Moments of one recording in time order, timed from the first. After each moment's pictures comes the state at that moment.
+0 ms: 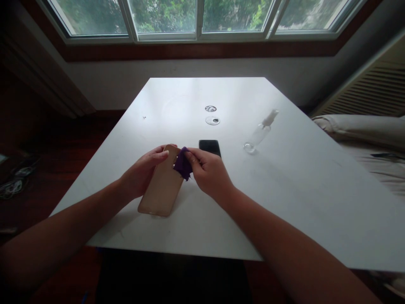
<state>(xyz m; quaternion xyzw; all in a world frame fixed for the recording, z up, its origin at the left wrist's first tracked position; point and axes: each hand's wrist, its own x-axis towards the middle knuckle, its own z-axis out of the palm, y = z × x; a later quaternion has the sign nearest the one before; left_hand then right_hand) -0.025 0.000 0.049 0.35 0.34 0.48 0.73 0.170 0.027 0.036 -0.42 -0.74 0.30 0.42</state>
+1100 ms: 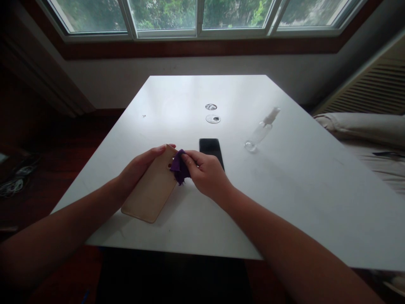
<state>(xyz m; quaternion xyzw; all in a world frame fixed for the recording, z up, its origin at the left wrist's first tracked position) -0.029 -0.001 0.060 0.31 0.37 0.43 0.76 0.169 0.025 0.031 -0.42 -0.74 0.36 0.38</state>
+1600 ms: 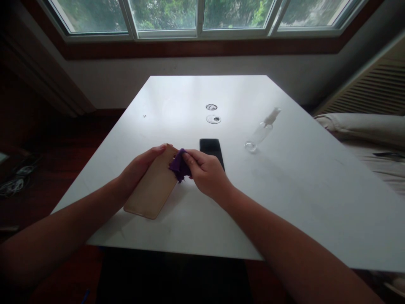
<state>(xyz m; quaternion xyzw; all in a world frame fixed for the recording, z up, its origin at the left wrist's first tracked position) -0.029 0.002 0.055 0.33 0.34 0.42 0.77 0.169 0.025 0.029 -0.41 -0.70 0.42 0.39</state>
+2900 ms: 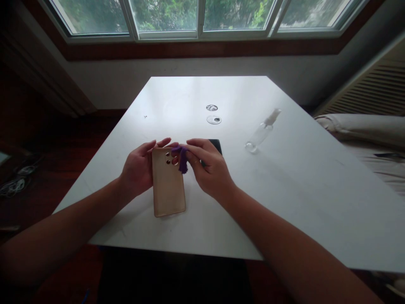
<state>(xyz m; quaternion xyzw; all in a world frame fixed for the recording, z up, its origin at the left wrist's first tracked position) -0.023 0.010 0.056 0.18 0.34 0.55 0.74 0.171 0.028 0.038 -0.33 -0.77 0.25 0.49</state>
